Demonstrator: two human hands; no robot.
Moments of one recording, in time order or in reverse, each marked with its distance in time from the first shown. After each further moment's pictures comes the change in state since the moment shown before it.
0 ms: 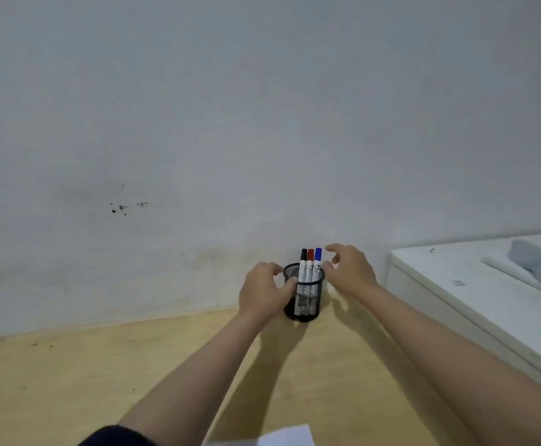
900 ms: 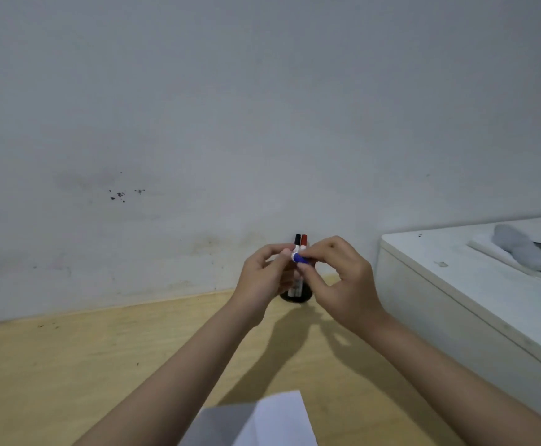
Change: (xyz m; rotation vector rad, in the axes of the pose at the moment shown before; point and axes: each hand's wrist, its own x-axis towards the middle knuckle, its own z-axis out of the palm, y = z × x) left_hand -0.059 0.056 -0.048 -0.907 -0.219 -0.223; right_hand -0.115 -0.058 -0.042 0.428 0.378 -0.601
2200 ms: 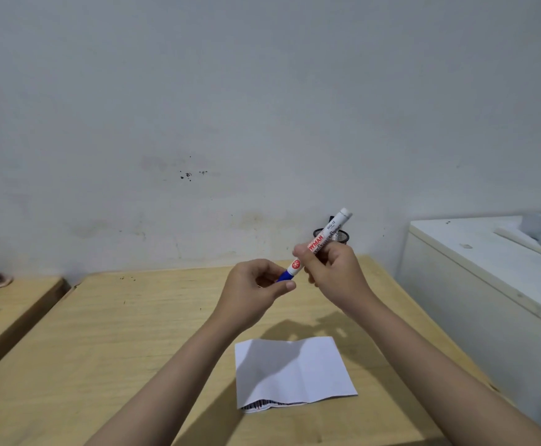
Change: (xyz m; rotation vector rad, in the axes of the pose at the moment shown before) left_hand -0.123 0.014 -0.072 0.496 0.096 0.191; right_hand -0.023 -0.100 0.026 0.437 -0.228 0.579
